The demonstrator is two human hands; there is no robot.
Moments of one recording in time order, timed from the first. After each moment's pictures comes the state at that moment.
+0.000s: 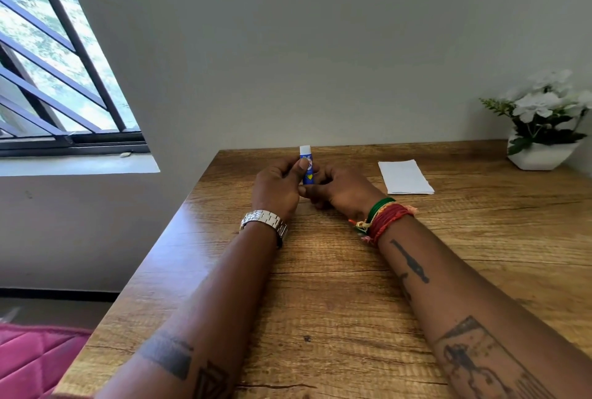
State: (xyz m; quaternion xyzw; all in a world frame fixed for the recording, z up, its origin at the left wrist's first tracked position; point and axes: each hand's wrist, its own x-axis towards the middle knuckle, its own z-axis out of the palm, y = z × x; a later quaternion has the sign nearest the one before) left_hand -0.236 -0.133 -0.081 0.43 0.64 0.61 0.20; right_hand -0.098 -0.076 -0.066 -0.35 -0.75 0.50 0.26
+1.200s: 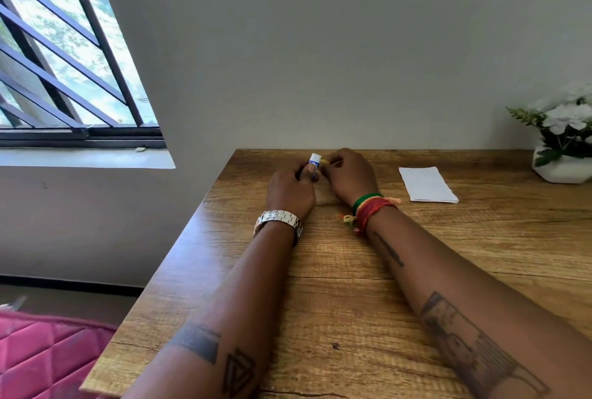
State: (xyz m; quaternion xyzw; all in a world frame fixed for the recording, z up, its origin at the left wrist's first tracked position) left_hand -0.252 -0.134 -0.077 0.43 0.73 0.52 0.11; right_hand -0.155 -0.045 -0.075 -0.48 -0.74 0.30 0.36
